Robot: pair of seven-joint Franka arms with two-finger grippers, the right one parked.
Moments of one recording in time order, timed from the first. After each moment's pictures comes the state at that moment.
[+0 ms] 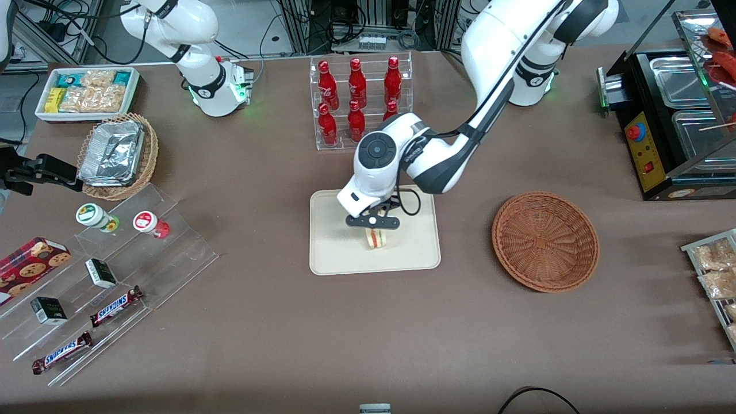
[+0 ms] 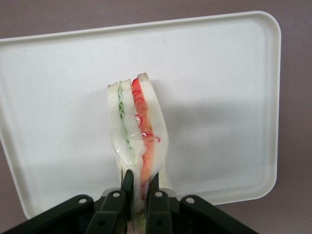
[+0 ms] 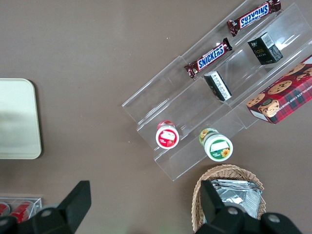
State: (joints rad) arm -0.59 0.66 -0.27 -1.50 0.09 2.14 -0.79
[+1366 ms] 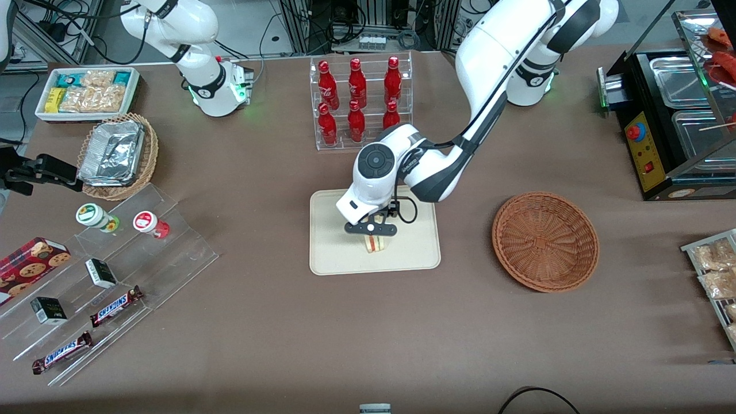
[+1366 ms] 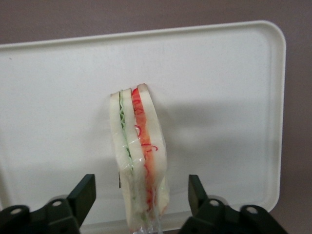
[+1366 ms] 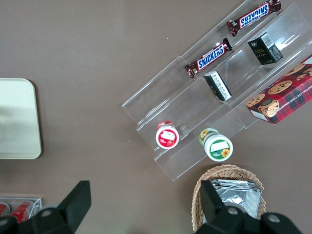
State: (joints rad) arm -0.59 0.70 -0.26 -1.45 0.10 2.15 -0.79
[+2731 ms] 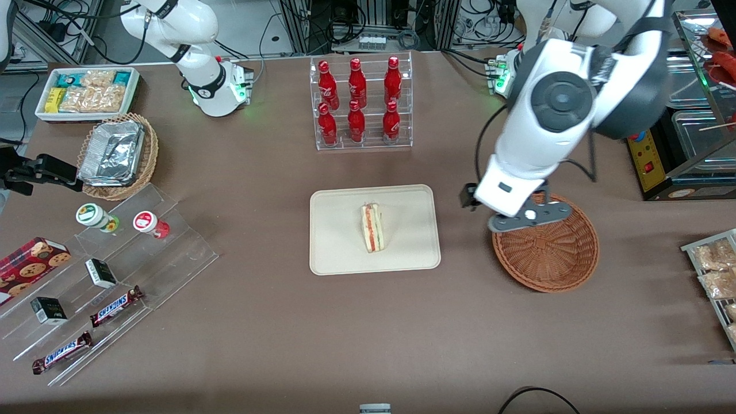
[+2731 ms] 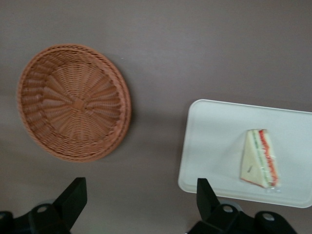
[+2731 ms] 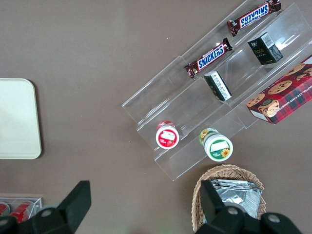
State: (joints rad) arm -0.58 0.28 0.18 -1.43 -0.01 1.61 -0.55
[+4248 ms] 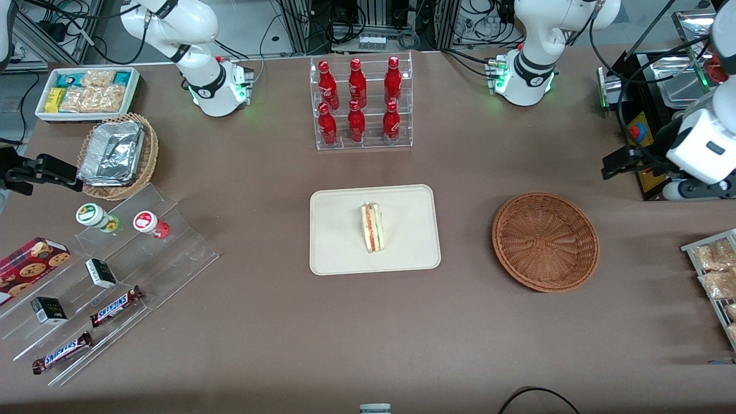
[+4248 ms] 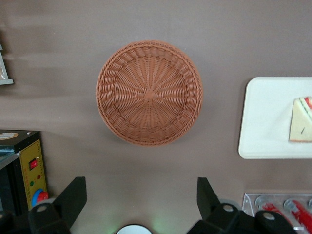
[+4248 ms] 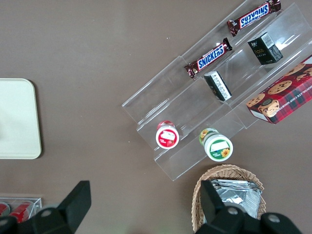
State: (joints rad) arm -0.16 0.06 0.11 -1.51 -0.04 1.45 -0.09
